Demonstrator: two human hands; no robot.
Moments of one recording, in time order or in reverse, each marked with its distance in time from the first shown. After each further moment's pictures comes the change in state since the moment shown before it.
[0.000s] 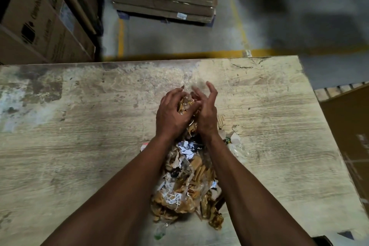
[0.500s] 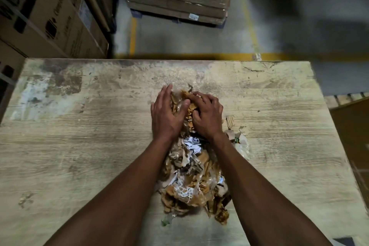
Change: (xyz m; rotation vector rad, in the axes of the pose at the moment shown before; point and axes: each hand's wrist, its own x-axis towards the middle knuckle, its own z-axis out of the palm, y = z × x) left_hand -0.019 -0.019 -0.040 0.020 0.107 -0.159; right_hand 0.001 0.008 0.014 -0.768 -0.195 -0.229
